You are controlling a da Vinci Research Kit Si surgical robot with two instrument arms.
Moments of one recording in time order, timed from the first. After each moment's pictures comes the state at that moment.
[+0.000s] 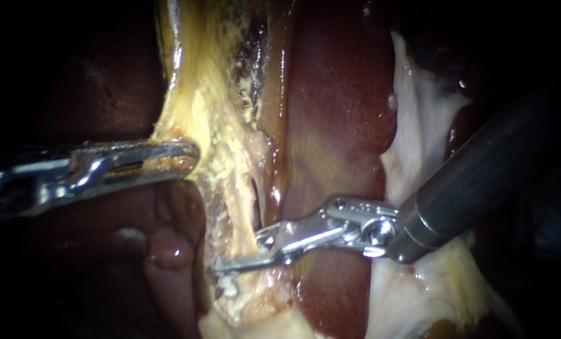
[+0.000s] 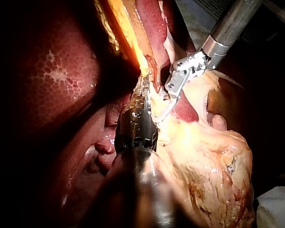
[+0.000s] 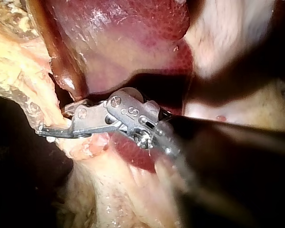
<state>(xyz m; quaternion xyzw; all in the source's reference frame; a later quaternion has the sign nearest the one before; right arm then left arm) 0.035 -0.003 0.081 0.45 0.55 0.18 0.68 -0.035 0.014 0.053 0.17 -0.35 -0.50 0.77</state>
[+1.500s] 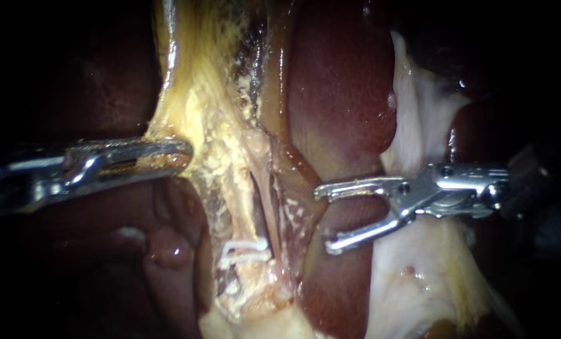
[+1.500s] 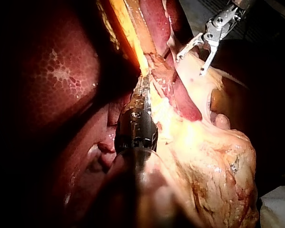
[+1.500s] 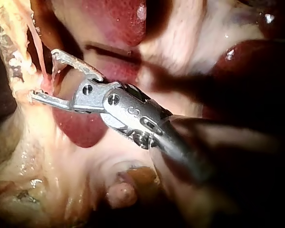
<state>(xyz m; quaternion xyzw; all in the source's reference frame) 0.020 0.005 0.070 0.26 0.62 0.09 0.73 -0.035 0.014 0.053 0.17 -0.35 -0.50 0.77</state>
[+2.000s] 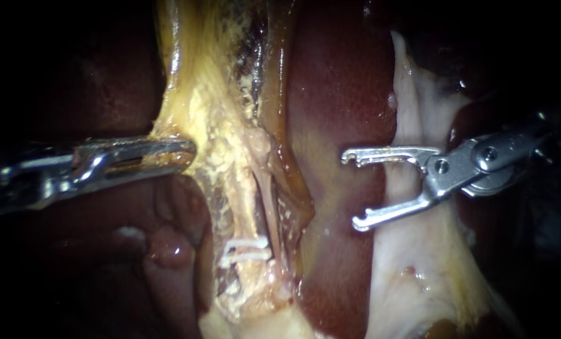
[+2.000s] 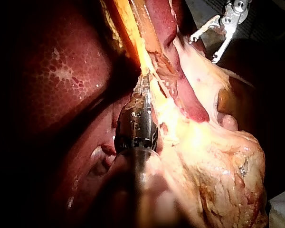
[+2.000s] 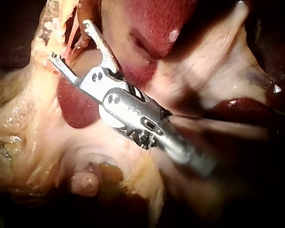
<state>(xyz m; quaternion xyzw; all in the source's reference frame) 0.019 0.006 0.068 0.20 0.64 0.06 0.74 -0.035 0.014 0.058 0.16 -0.34 -0.50 0.78</state>
